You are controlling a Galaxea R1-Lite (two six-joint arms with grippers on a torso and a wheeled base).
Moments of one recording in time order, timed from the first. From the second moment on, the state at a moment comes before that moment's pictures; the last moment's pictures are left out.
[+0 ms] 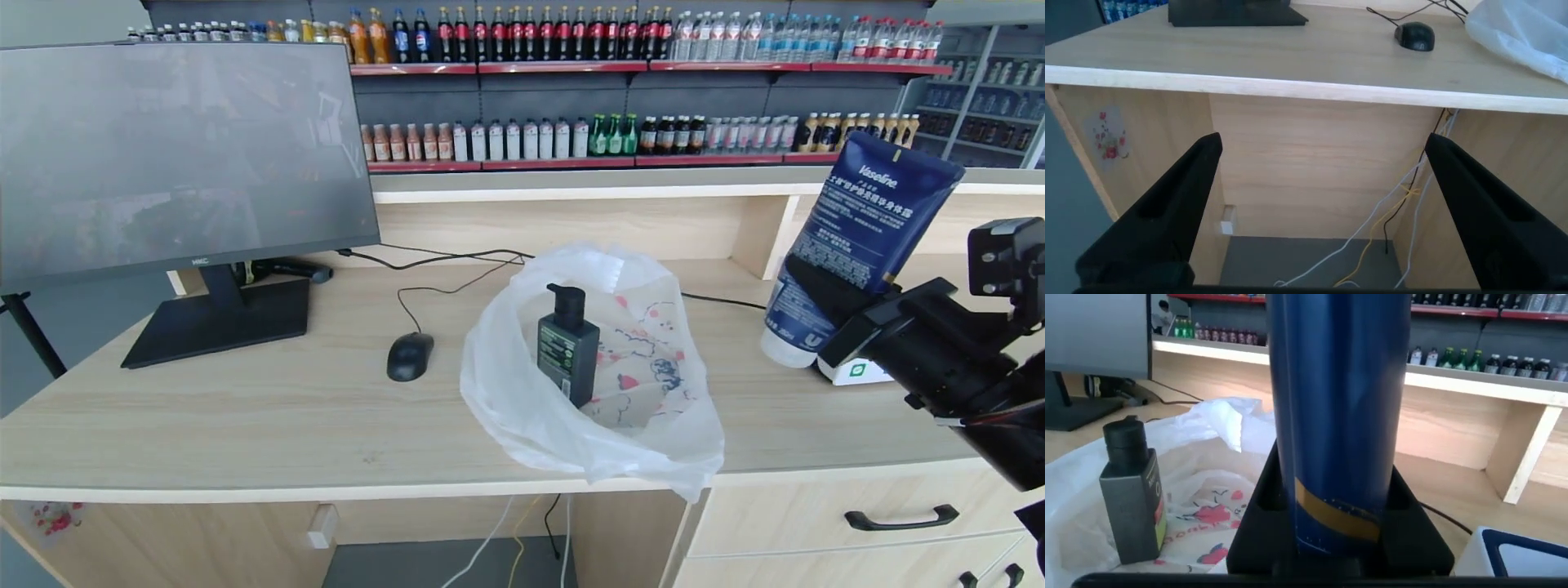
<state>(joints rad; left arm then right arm) 0.00 0.00 0.00 0.00 0.00 0.00 0.22 1.65 -0.38 -1.57 0.20 -0.05</state>
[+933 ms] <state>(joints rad) 0.00 0.00 0.00 0.00 0.00 0.00 0.22 1.75 -0.47 -1.57 0.20 -0.02</state>
